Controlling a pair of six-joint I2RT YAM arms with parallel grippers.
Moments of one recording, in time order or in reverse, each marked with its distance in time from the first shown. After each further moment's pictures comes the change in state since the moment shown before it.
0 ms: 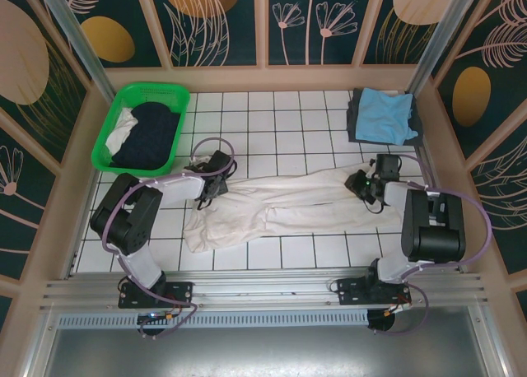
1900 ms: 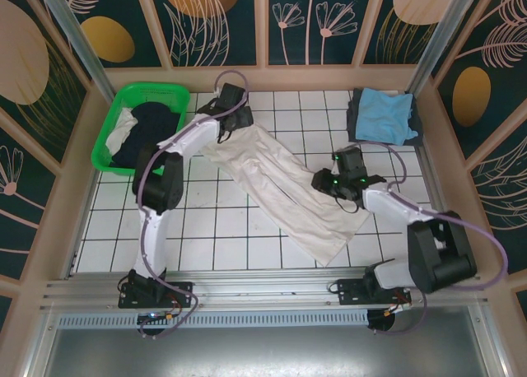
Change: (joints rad) left arm 0.110 0.428 0.864 -0.052 0.215 0.277; right arm 0.446 -0.139 0.103 -0.151 0.148 0.064
